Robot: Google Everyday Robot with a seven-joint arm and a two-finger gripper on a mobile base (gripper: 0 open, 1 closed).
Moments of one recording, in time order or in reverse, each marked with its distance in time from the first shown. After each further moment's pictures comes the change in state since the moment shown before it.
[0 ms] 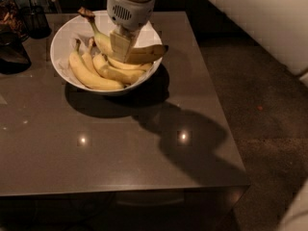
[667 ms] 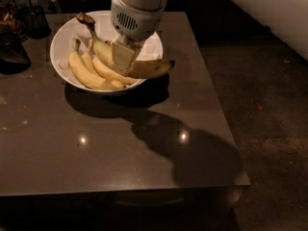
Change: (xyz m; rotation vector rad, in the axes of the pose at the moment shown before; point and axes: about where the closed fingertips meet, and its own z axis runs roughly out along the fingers) arm 0.023 0.041 -0.021 0.002 -0.016 0.041
